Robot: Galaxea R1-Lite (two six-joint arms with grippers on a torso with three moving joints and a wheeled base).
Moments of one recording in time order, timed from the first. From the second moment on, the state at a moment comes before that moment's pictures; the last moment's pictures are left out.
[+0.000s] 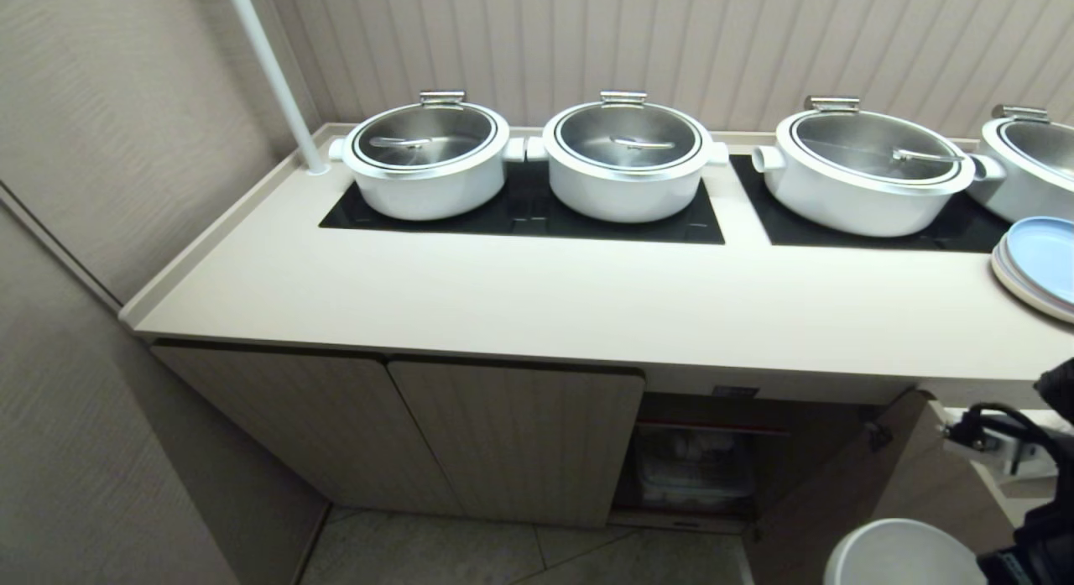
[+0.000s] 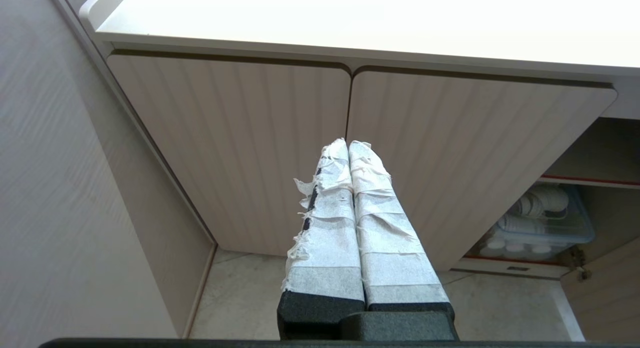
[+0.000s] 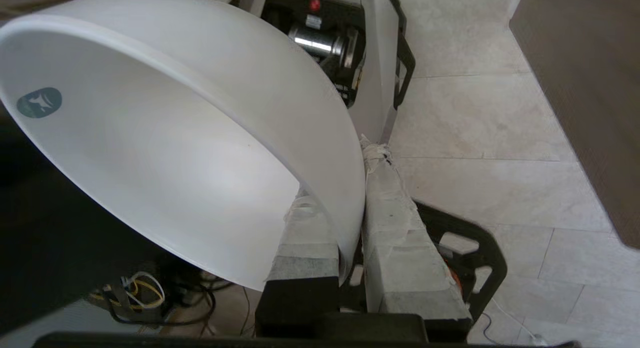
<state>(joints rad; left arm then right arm) 0.00 0.00 0.00 0.00 0.01 -0.03 0.25 1.30 -0.80 0.72 0.22 0.09</state>
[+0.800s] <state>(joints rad) 0.00 0.00 0.00 0.00 0.01 -0.03 0.25 1.74 -1.43 0.85 0.22 0.31</state>
